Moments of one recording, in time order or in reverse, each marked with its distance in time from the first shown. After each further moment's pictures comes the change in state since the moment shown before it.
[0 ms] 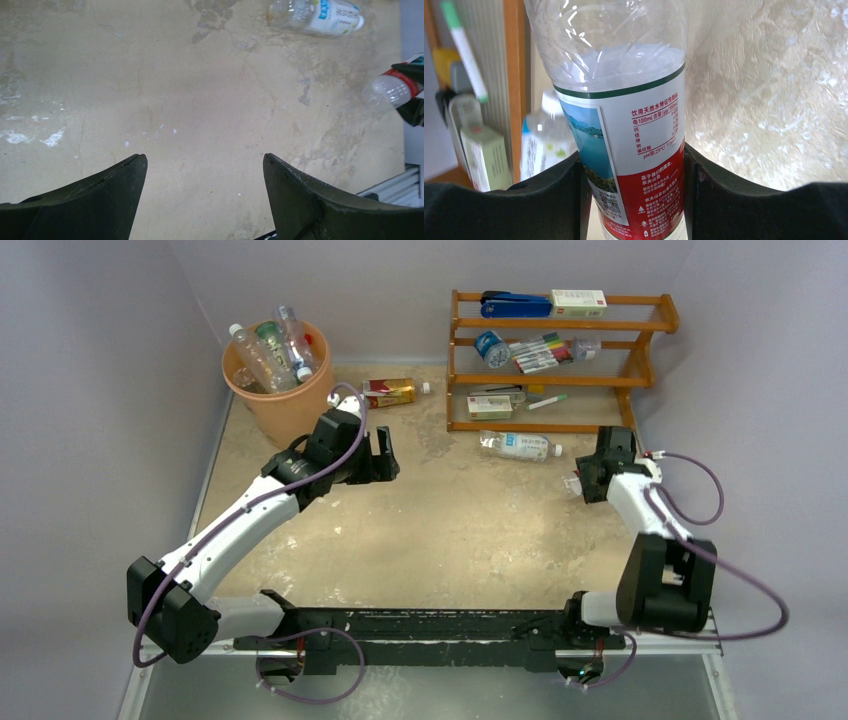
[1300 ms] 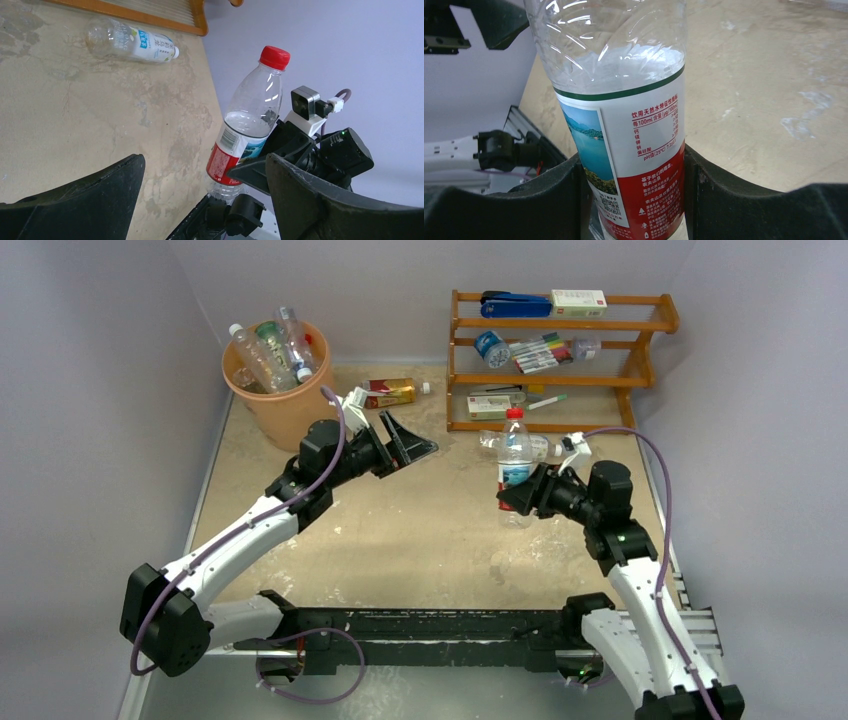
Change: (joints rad) left arm -0.006 -0.060 -0.229 0.685 0.359 -0.433; right arm 0.301 -0.554 -0.168 0.142 -0.871 -0.731
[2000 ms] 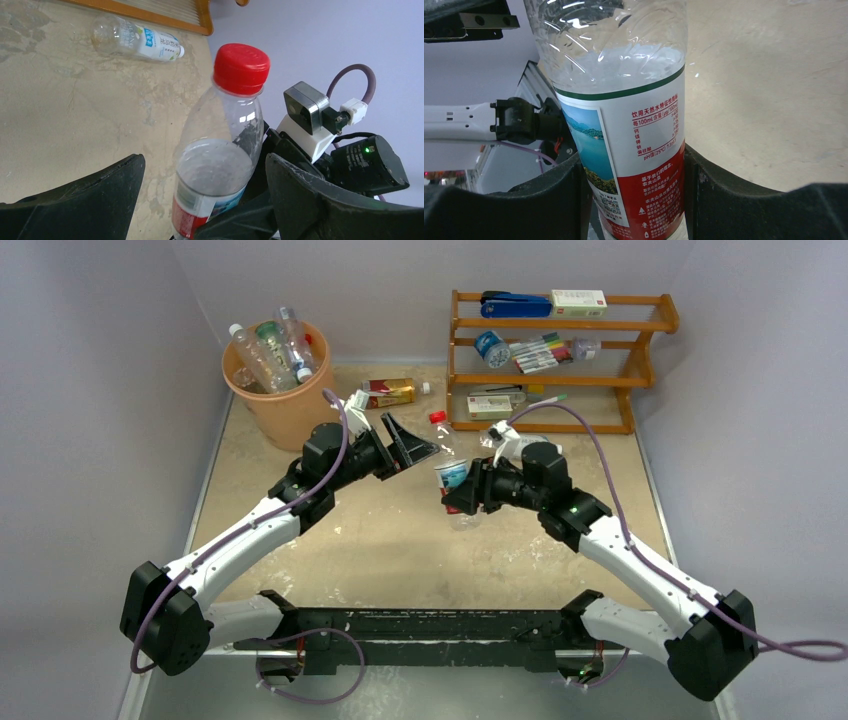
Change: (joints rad) left arm -0.015 0.002 -0.019 0.014 -0.025 0.002; right arm 0.432 0.299 0.148 0.149 0.190 0.061
